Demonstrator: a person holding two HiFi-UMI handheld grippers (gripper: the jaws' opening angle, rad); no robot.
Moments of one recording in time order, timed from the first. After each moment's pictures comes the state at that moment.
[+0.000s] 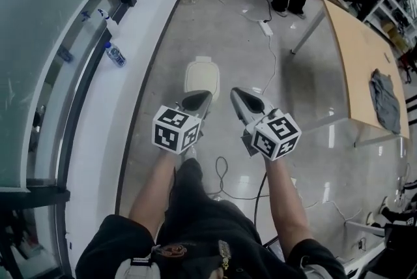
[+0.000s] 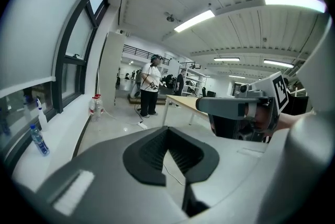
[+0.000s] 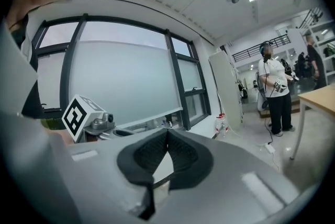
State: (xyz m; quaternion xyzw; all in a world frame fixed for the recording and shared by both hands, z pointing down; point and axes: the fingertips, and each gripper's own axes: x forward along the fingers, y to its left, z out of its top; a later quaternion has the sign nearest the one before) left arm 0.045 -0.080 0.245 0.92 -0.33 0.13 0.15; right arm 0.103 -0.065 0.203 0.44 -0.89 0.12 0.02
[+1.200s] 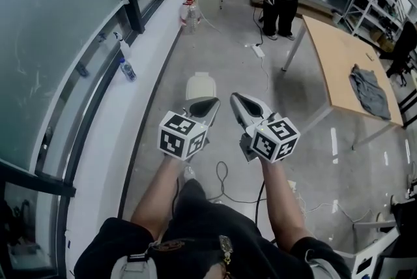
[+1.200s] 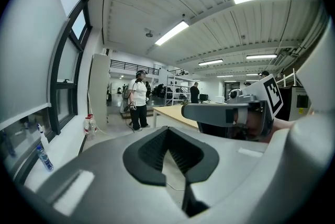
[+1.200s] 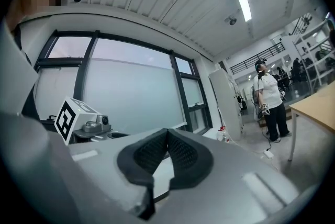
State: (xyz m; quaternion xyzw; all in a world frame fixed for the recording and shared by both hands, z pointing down) left arm 0.073 0.112 0.124 0.94 -0.31 0.10 0.06; right arm 0.114 0.118 0.098 0.46 -0.88 0.09 -0.05
